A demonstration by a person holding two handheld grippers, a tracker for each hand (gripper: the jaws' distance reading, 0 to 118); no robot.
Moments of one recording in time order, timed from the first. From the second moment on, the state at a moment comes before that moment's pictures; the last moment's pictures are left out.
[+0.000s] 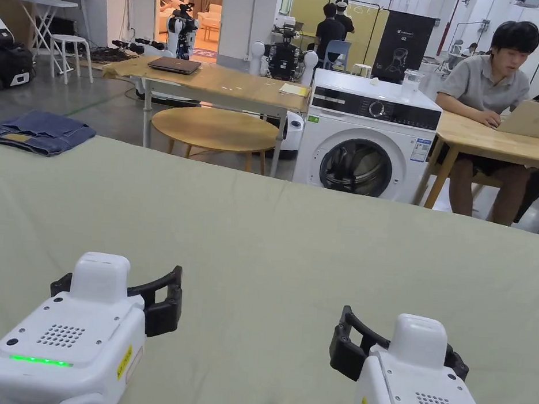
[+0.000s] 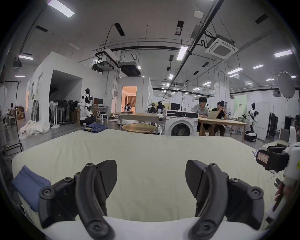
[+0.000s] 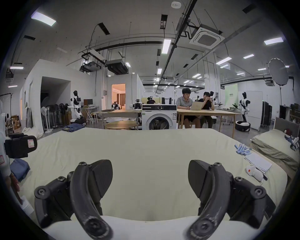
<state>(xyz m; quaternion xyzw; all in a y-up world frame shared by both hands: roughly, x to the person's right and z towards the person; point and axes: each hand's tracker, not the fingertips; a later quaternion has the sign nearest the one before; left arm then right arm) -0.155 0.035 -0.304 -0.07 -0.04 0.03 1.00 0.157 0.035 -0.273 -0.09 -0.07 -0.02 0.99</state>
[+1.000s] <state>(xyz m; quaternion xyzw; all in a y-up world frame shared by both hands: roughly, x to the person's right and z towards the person) -0.148 0.037 -0.308 -0.03 -0.04 0.01 1.00 0.146 0.045 -0.285 -0.08 -0.12 -0.04 0.99</state>
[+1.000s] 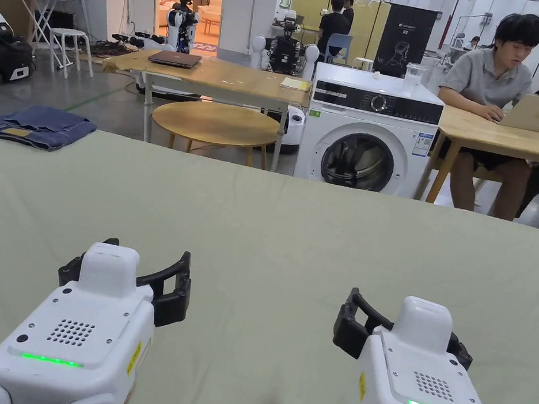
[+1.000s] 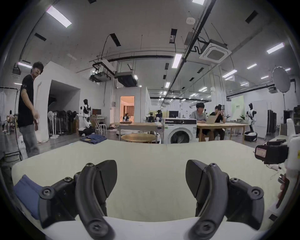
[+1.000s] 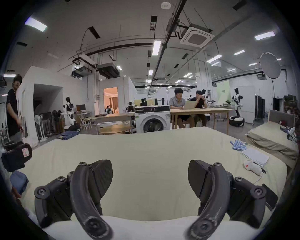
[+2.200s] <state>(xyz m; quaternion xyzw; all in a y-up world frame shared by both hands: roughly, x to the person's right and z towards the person) -0.152 0.035 -0.314 -0.04 -0.03 -0.01 1.00 0.153 0.043 -0.297 -0.11 -0.11 -0.06 0.99</state>
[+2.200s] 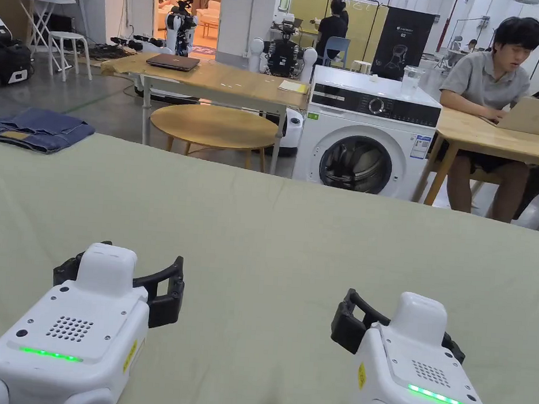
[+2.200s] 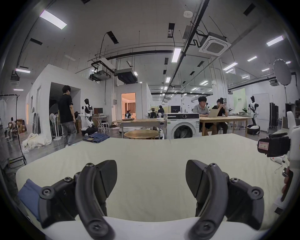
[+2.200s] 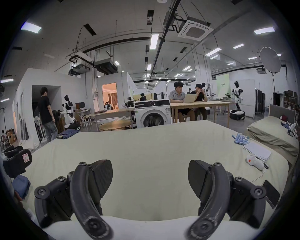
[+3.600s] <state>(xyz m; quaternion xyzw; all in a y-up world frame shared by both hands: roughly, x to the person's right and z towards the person) -0.162 0.030 -0.325 -0.05 -0.04 -0.01 1.00 0.164 0.028 -0.306 -0.08 -0.10 -0.03 0.99</state>
